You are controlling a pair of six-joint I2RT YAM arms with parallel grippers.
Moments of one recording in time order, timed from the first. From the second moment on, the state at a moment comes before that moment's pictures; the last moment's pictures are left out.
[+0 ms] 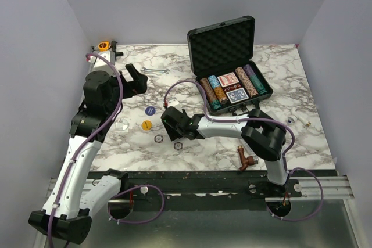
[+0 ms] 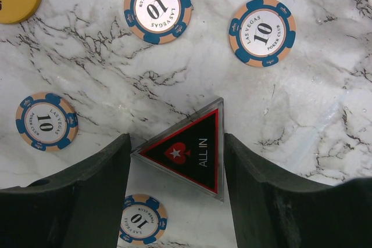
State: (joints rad) left arm -0.24 0.88 1.10 -0.45 -0.03 -0.42; right arm 1.09 2.00 1.30 -0.25 0.35 0.43
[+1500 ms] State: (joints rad) left arm -0.24 0.95 1.25 -0.49 0.12 -0.42; right arm 1.08 1.92 1.21 -0.29 0.32 0.44
